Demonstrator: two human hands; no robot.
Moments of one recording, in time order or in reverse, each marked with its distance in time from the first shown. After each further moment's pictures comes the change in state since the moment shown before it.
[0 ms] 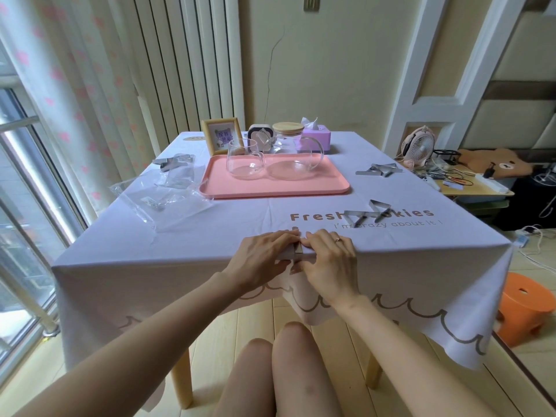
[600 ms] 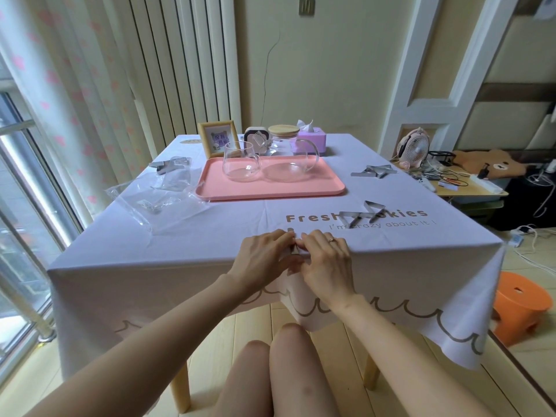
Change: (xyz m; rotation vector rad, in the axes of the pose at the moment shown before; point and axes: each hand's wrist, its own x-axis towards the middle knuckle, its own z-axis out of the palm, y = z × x) left_hand 0.007 0.010 0.007 0.090 0.099 -0.082; right_hand 0.000 0.002 -0.001 -0.056 0.033 -0.092
